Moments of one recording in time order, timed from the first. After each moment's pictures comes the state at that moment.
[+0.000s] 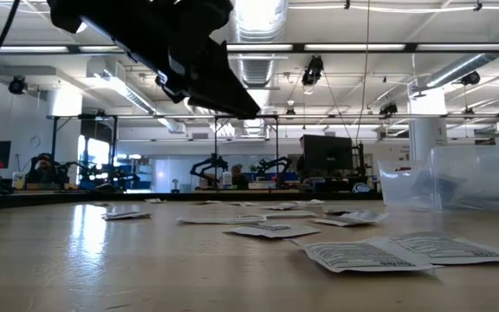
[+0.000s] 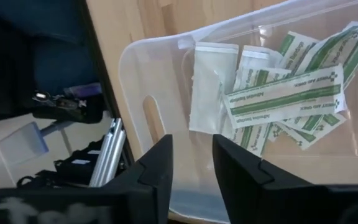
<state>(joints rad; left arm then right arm) -0.31 1.63 0.93 0.13 -0.54 -0.25 0.69 1.14 0.77 -0.78 -0.32 1.03</state>
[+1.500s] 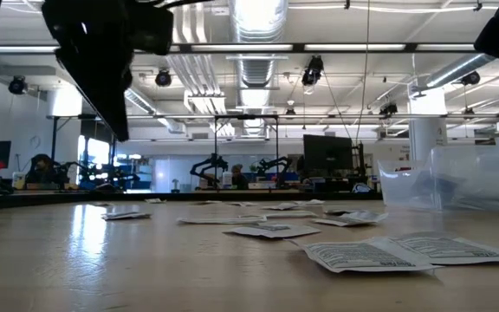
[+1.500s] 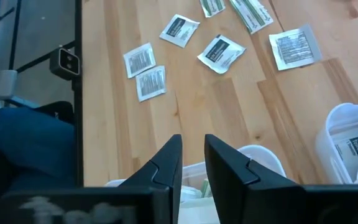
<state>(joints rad) -0.37 1.54 1.12 -0.84 -0.25 -0.76 0.69 0.83 0.77 -0.80 0.26 0.93</state>
